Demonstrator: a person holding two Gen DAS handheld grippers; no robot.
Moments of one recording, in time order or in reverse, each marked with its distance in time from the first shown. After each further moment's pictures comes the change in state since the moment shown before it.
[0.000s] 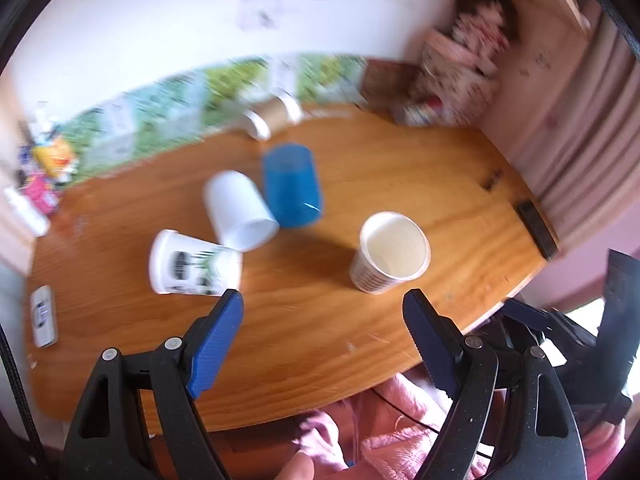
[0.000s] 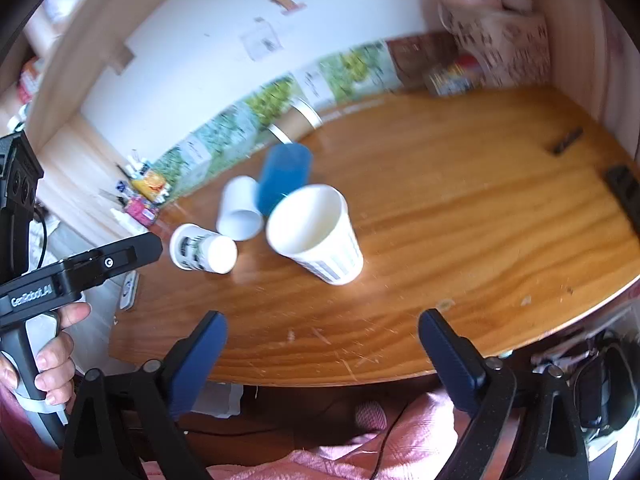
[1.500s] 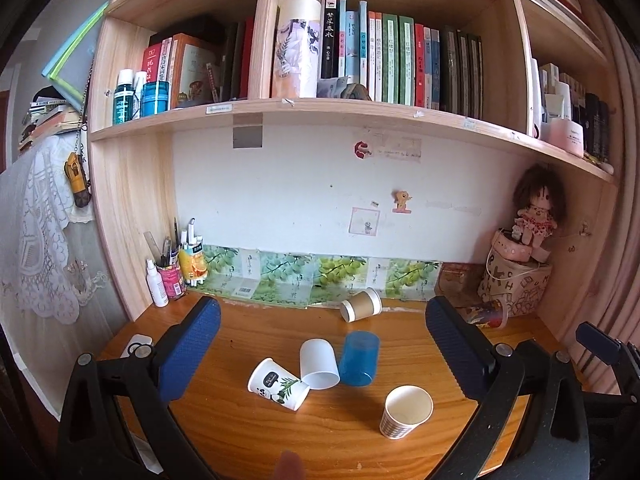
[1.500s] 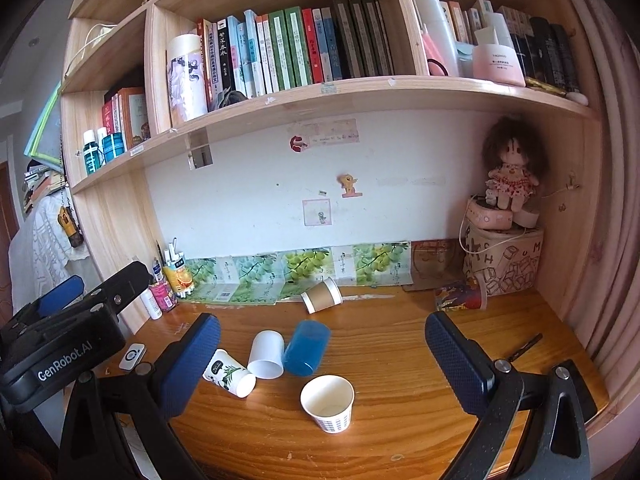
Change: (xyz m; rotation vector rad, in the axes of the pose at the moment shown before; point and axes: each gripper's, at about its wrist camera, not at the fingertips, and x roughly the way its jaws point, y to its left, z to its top) left arm -0.132 -0.050 -0.021 -0.197 -0.676 0.360; right arm -0.127 0.066 0.053 -0.289 -0.505 -0.049
